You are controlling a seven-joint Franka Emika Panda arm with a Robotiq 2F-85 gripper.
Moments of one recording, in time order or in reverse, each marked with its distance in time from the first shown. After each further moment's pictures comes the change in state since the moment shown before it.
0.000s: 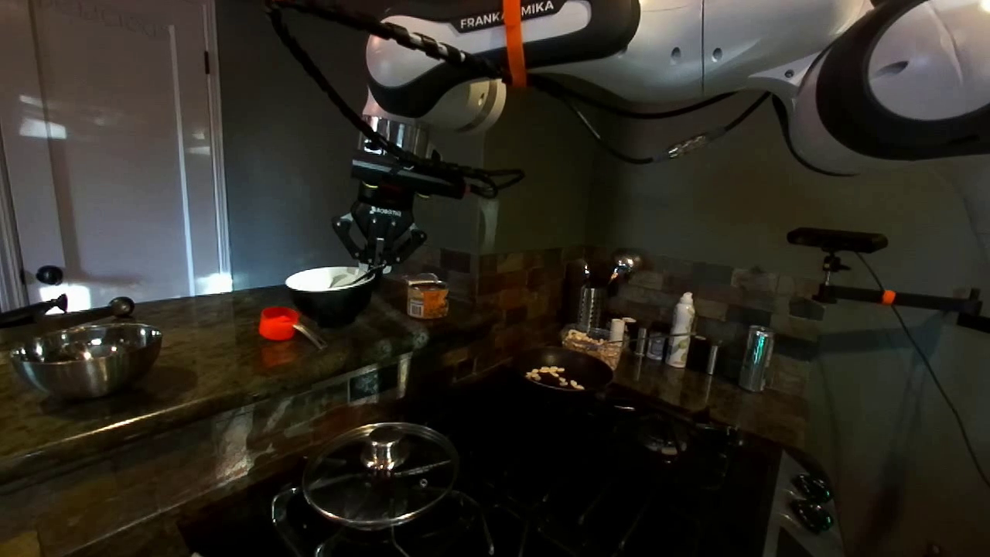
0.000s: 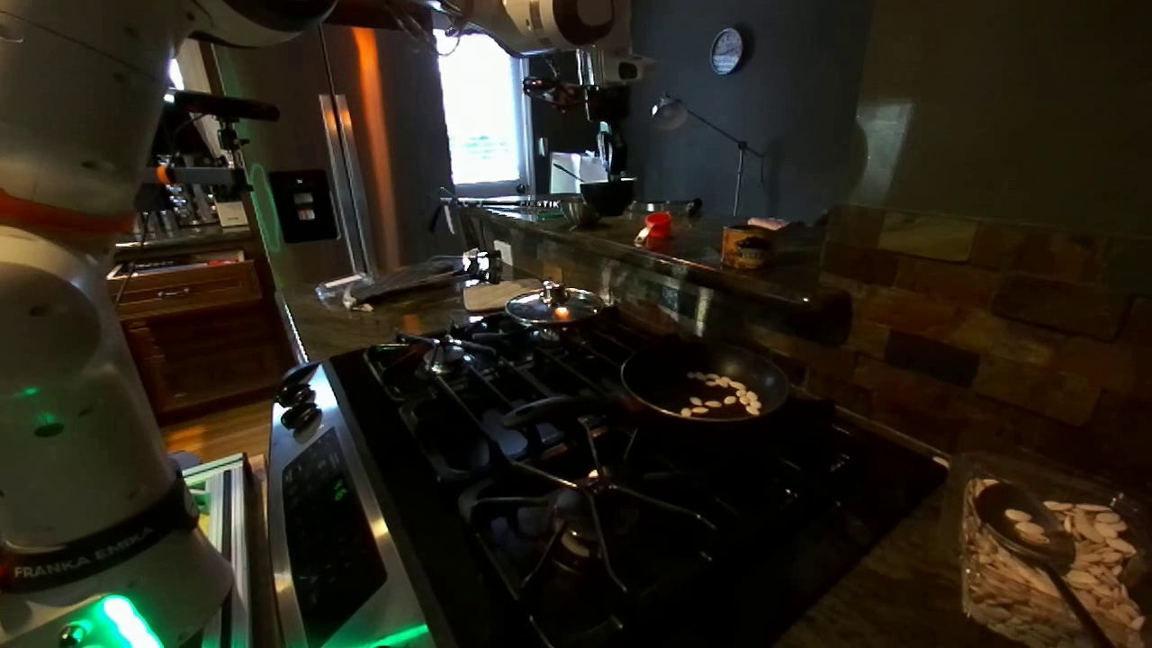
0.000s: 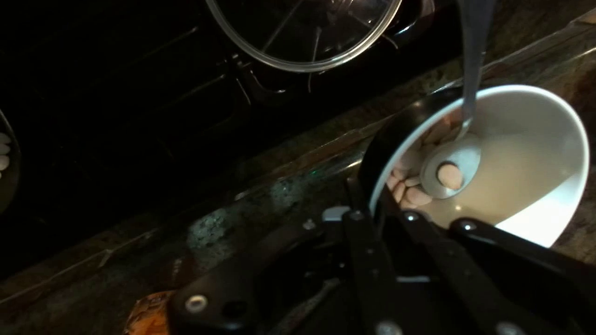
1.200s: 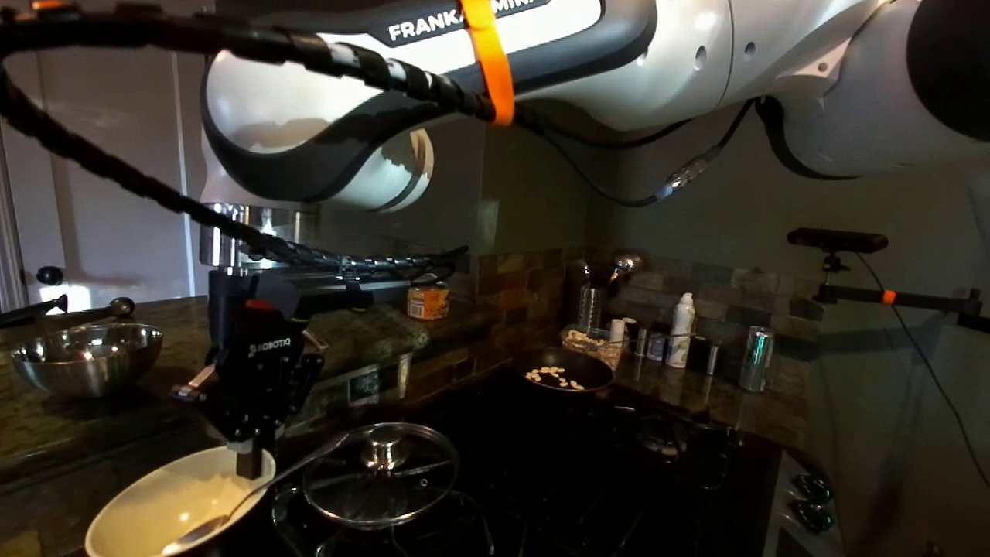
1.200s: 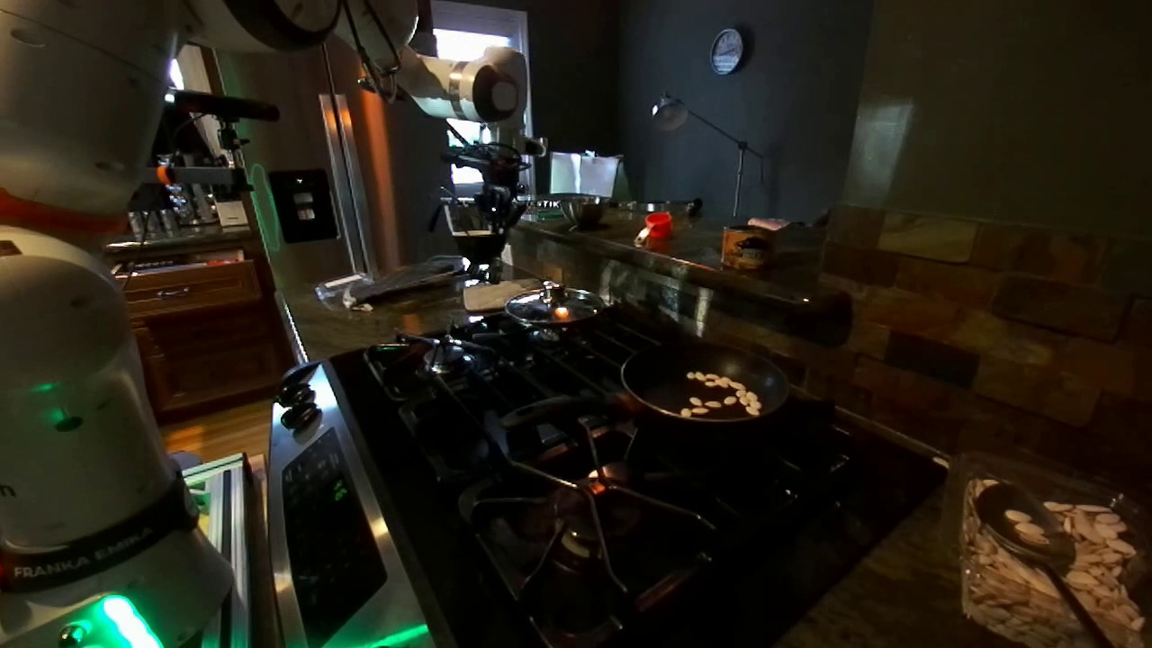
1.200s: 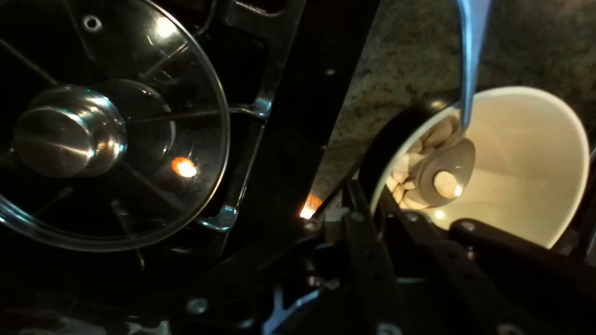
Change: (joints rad) arm 0.146 0.013 0.215 -0.239 0.004 0.066 -0.458
